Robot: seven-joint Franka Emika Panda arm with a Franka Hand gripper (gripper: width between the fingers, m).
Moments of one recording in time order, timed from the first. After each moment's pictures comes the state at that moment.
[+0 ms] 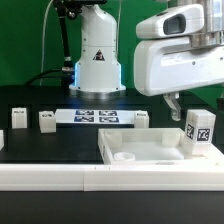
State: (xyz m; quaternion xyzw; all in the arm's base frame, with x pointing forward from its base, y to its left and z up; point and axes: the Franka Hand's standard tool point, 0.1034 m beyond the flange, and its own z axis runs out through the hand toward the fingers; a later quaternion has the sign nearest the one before) arm 0.601 0.125 0.091 -0.99 -0.13 0.02 0.07
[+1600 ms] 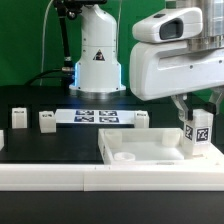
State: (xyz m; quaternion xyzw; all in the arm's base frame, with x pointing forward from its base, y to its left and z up) arm 0.614 0.115 0.091 -0.99 -0.11 0.01 0.07
